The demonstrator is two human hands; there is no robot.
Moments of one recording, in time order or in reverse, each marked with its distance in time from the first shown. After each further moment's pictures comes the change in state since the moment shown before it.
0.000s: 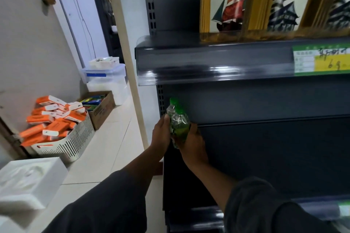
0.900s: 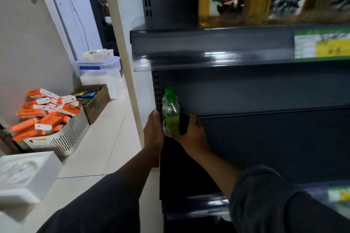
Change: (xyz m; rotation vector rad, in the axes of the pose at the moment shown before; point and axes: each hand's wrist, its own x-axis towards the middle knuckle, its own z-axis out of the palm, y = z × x) left_hand -0.025 -0.001 -0.005 0.076 0.178 0.067; right_hand 0.006 0.008 -0.016 -0.020 -0.103 -0.015
